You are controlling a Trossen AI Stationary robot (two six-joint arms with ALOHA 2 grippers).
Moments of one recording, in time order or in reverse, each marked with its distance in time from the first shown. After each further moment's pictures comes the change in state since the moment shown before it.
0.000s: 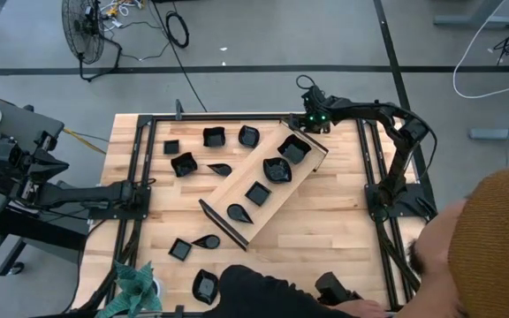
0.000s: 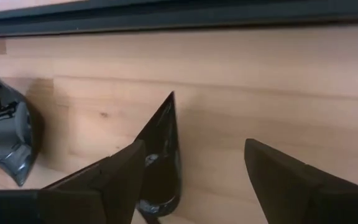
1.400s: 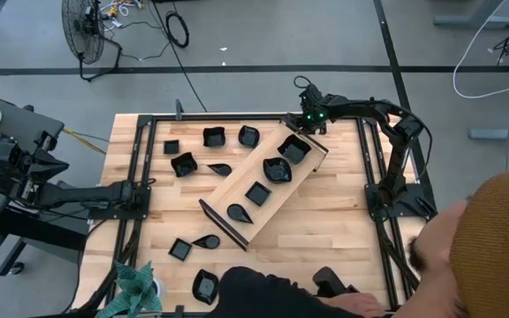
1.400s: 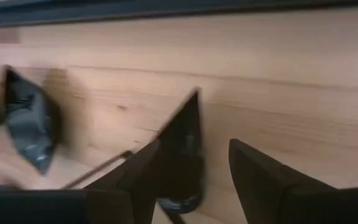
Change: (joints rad) left arm 0.000 0.000 0.000 0.000 0.000 0.000; right arm -0.011 0.060 0.062 -0.036 -0.112 0.014
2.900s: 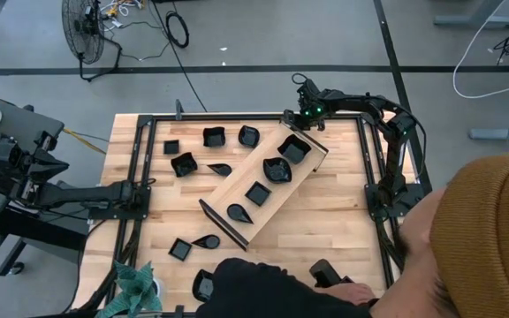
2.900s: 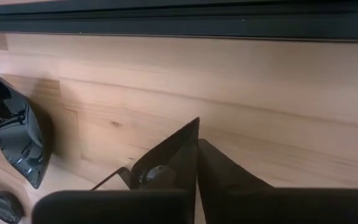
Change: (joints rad) left arm 0.000 0.000 0.000 0.000 0.000 0.000; right arm -0.028 0.083 0.111 -0.082 -0.029 -0.053
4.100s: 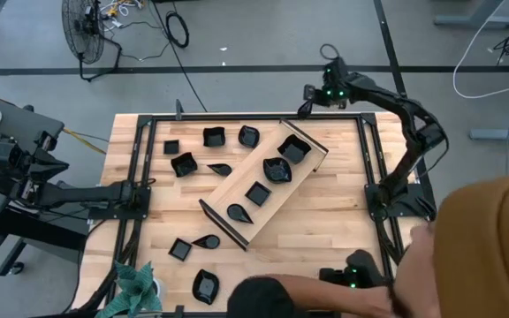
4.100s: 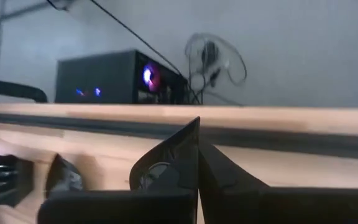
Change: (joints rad) left arm 0.000 0.000 0.000 0.000 0.000 0.000; right arm -0.142 -0.279 -0.001 -0.050 0.165 -0.071
